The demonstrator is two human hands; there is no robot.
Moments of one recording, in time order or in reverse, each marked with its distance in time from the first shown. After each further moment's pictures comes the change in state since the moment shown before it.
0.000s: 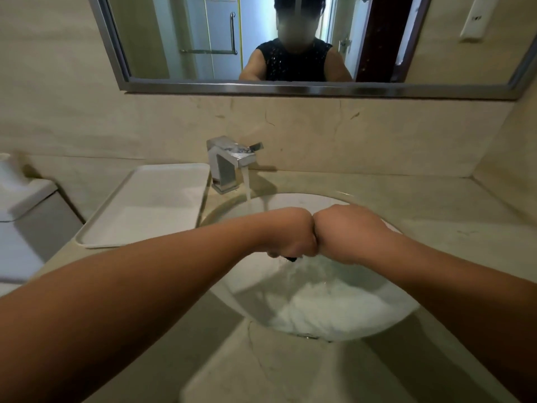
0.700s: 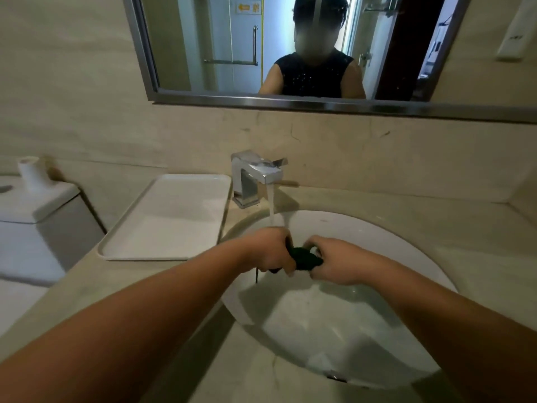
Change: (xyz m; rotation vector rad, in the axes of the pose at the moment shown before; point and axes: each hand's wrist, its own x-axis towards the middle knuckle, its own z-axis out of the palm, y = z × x) left_hand 0.013 -0.090 0.005 -0.283 0.095 -0.126; right_hand 0.051 -0.021 0.032 0.541 -0.272 0.008
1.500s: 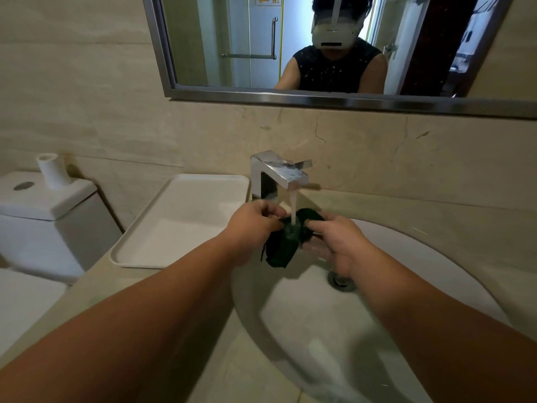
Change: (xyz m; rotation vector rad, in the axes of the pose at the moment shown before) left_hand 0.024 -0.060 -0.037 -0.776 0.387 -0.028; right_hand 0.089 -0.029 0.013 1.390 0.215 0.162
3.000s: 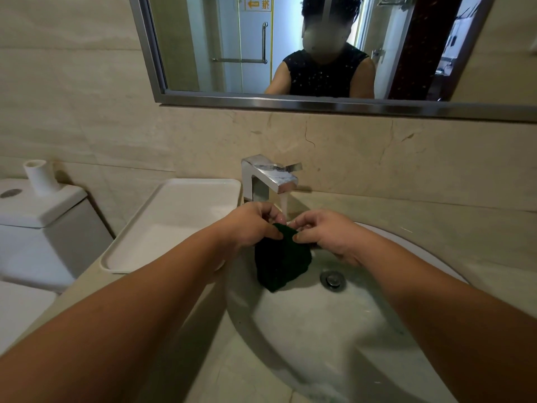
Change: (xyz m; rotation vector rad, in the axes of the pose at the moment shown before) left_hand 0.015 0.011 -0.008 0.194 -0.240 0.020; right_hand -0.008 -0.028 -0.014 -0.637 -0.285 -0.209
